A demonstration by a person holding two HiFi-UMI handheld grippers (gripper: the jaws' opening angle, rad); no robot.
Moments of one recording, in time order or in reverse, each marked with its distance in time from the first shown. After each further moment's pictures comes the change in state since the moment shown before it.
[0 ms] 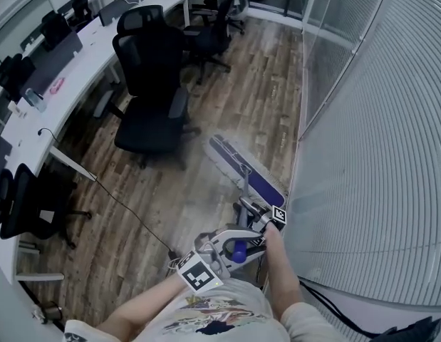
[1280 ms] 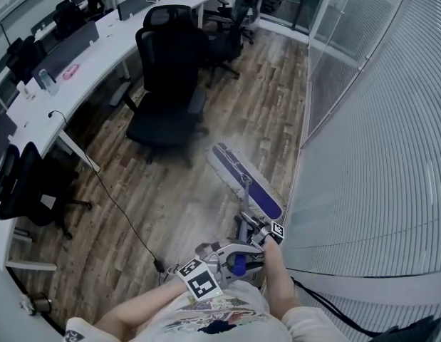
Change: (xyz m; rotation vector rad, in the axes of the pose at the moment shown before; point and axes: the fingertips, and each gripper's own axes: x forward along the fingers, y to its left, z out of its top) left arm -0.119 -0.097 0.017 0.000 0.101 -0.123; right arm -0.016 -0.085 -0.113 0.060 -0.088 -0.046
